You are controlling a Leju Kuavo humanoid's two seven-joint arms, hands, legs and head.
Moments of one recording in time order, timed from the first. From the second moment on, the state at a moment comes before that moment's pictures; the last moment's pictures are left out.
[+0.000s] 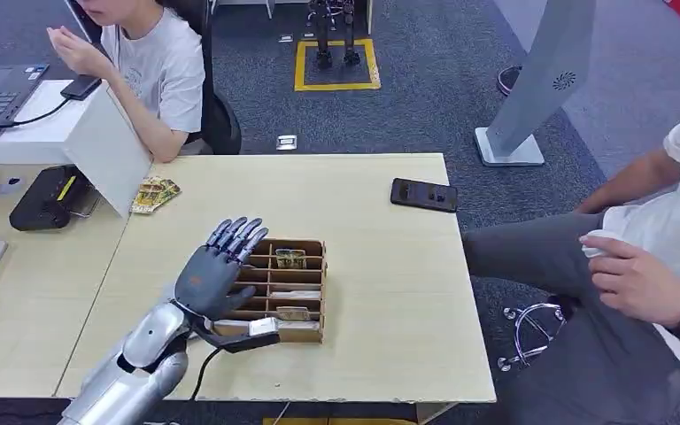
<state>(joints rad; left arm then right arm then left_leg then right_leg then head) -0.32 0.23 -0.62 -1.25 -1.20 0.45 -0.17 -0.02 -0.01 0.19 -0.16 0.90 -0.16 -0.07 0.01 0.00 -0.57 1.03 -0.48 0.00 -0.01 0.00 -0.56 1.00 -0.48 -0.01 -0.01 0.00</state>
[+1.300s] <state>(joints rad) -0.37 0.35 -0.58 -1.31 -1.00 0.13 -0.25 -0.02 0.00 0.18 -0.16 0.91 -0.16 -0.07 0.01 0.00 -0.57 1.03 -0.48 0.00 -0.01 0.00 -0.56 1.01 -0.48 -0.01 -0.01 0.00</state>
